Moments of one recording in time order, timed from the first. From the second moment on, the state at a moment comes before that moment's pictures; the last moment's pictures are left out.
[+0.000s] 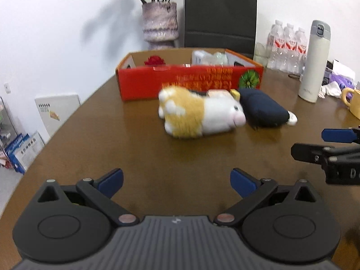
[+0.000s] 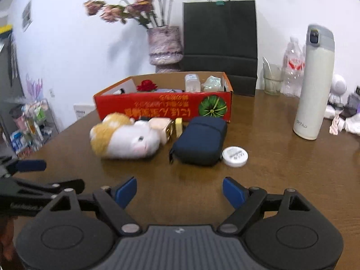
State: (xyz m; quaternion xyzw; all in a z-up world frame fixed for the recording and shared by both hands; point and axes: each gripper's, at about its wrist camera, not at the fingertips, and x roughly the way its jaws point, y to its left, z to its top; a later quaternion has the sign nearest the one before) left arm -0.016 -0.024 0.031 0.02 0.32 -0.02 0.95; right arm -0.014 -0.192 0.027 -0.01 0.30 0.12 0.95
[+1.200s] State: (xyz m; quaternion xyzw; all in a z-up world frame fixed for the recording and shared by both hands) left arm 0.132 -0.002 0.041 -0.07 0.35 -0.07 0.93; right arm 0.130 -0.187 0.023 0.01 0.34 0.07 0.94
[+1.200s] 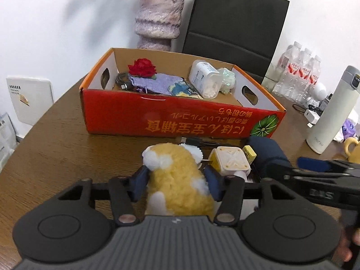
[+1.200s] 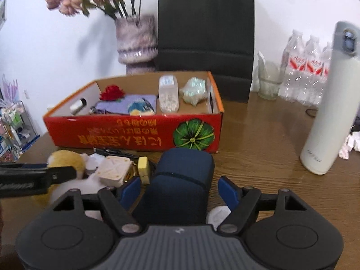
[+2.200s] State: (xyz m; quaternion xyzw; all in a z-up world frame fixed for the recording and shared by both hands) left arm 0.185 0.028 0.145 -0.10 0.26 -0.07 0.96; right arm 0.155 -0.185 0.116 0.03 0.25 0.10 0.96
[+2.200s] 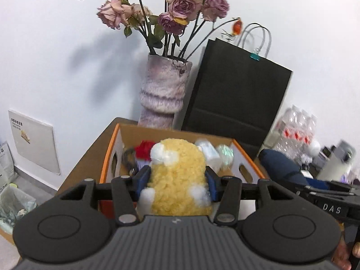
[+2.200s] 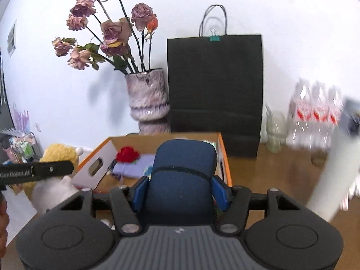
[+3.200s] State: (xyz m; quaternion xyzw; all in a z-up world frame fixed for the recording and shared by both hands) left arm 0.297 -0.013 0.073 -0.07 0.38 -0.05 0.92; right arm 0.322 -0.173 0.062 0.00 0.46 0.05 0.89
